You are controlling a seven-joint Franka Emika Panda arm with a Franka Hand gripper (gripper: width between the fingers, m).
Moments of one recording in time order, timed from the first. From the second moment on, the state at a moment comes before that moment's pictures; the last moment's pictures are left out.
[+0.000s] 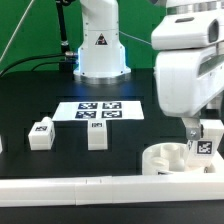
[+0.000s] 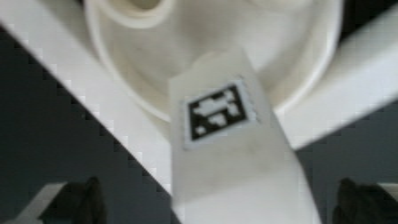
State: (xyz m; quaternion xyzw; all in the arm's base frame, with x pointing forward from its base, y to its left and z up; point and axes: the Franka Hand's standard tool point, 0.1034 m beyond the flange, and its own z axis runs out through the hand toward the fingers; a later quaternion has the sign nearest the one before) arm 0.637 0.116 0.082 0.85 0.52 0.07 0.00
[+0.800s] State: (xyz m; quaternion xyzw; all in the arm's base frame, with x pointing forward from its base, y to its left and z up) arm 0.634 0.114 0.068 0.85 0.52 0.06 0.01
